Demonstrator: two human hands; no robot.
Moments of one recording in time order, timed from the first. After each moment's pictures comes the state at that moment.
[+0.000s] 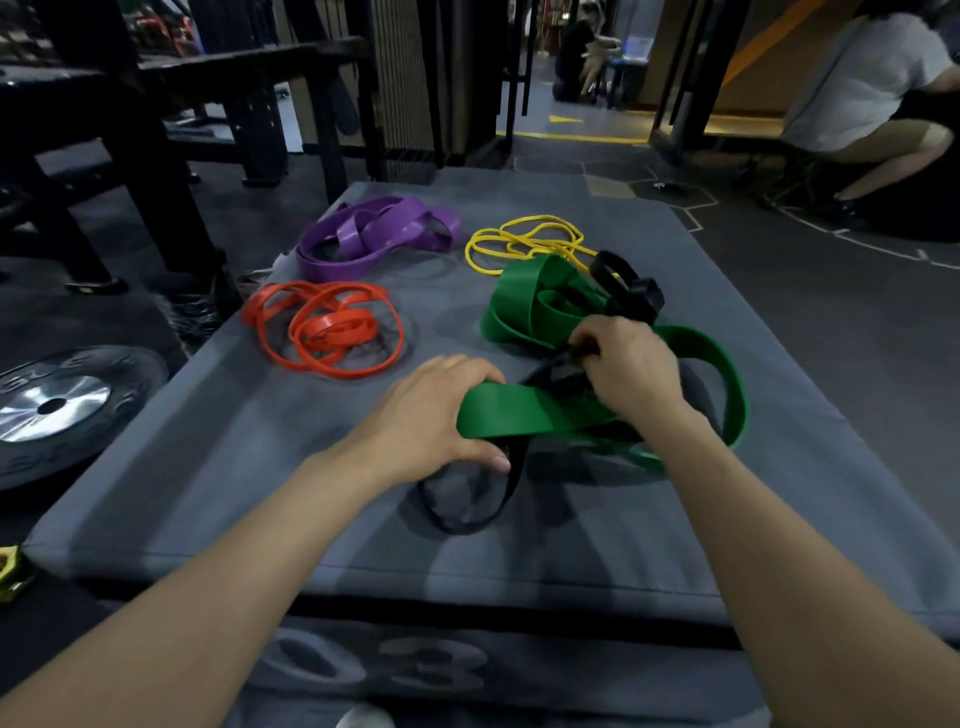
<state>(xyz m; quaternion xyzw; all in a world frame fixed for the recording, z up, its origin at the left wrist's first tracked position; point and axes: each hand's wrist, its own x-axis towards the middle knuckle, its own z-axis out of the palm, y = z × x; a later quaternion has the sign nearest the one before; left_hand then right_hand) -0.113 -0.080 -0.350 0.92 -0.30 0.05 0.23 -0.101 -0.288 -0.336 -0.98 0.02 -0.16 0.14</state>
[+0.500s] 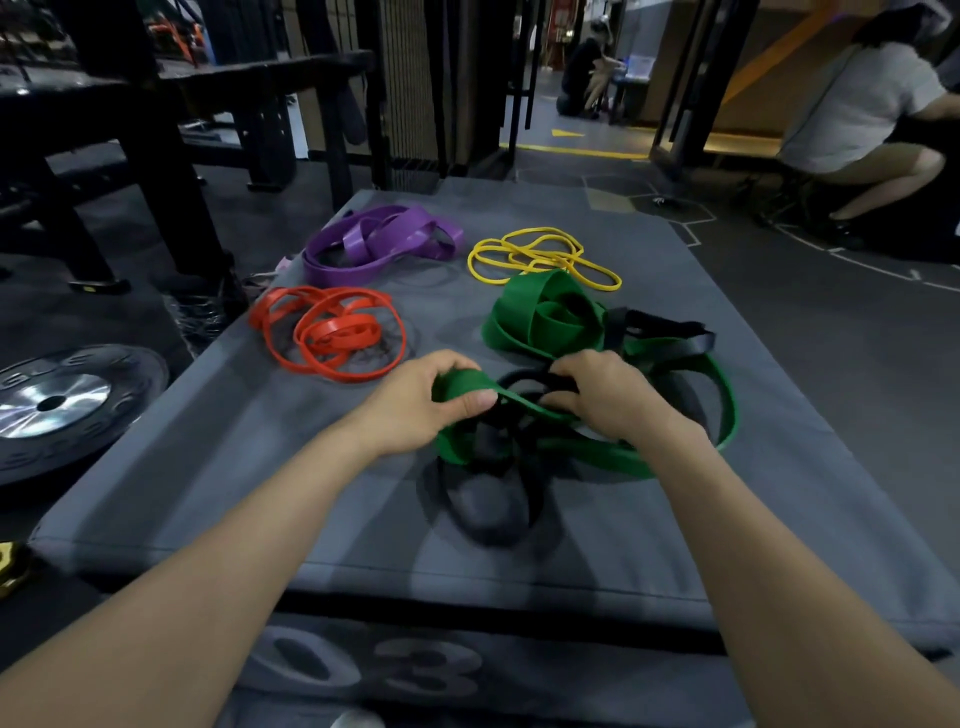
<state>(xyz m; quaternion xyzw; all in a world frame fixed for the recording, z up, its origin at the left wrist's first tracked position) -0.099 -0.072 -0.354 0.86 -0.20 -0.03 0.46 -0.100 -0.281 -0.337 -0.99 -0.06 -0.01 0.10</state>
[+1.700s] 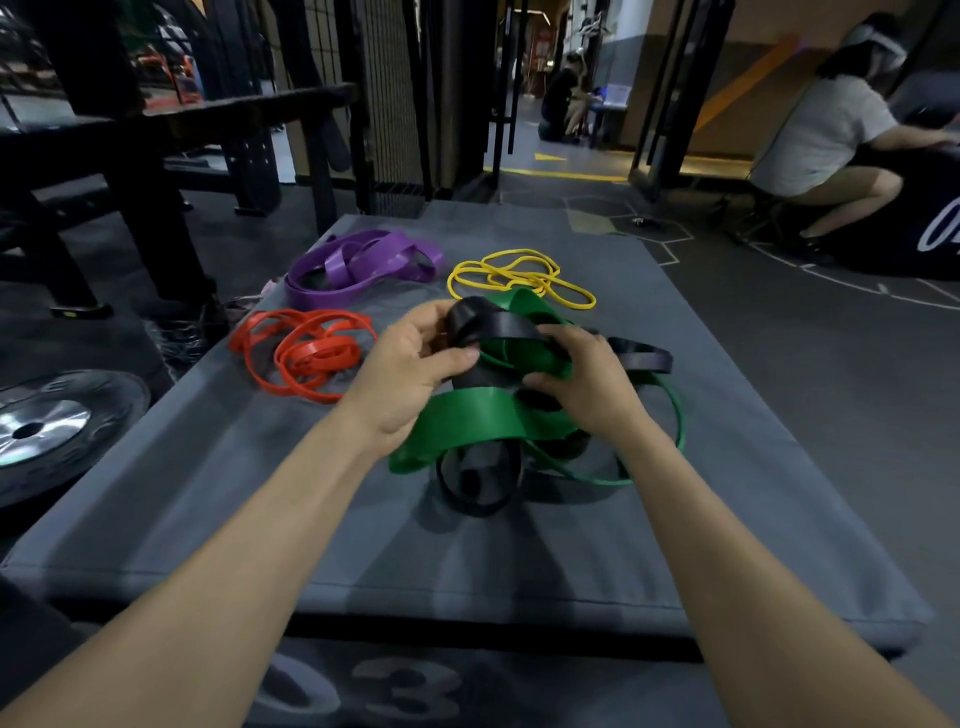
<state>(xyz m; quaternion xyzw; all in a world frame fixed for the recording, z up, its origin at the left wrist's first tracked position) -0.107 -0.107 -0.313 0.61 -0.19 -0.01 0.76 -0.101 -0.291 -0.328 -0.94 -0.04 -0.15 0.29</state>
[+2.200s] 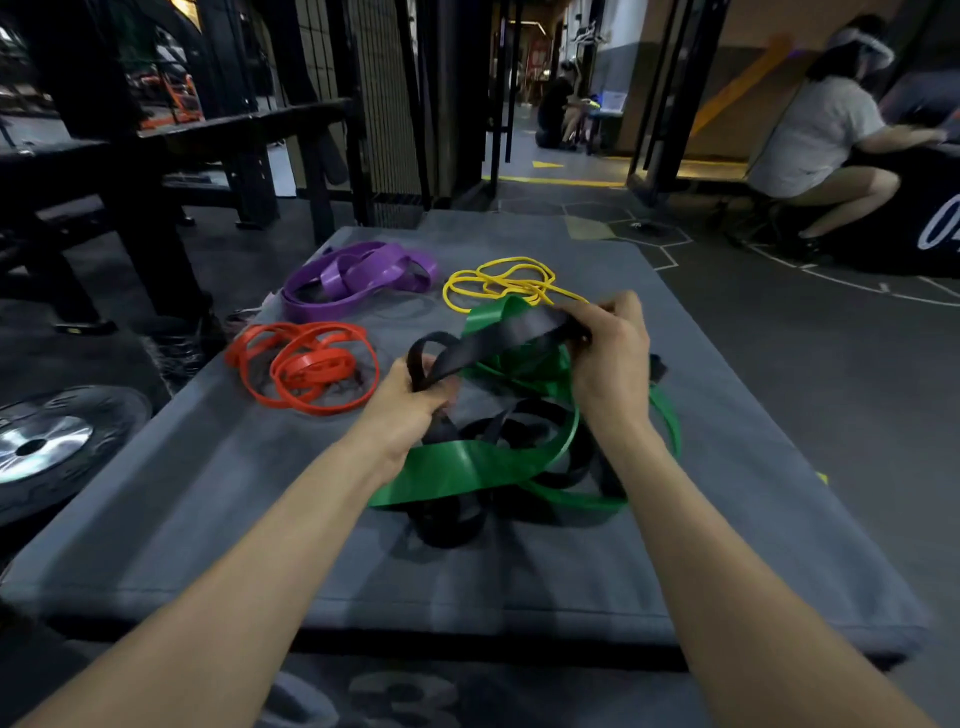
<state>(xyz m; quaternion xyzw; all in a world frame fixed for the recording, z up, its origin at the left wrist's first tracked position) -0.099 -0.113 -0.342 0.69 -0.05 0.00 0.72 -0.104 -0.292 -0.314 -0.87 0.03 -0.39 0.30</state>
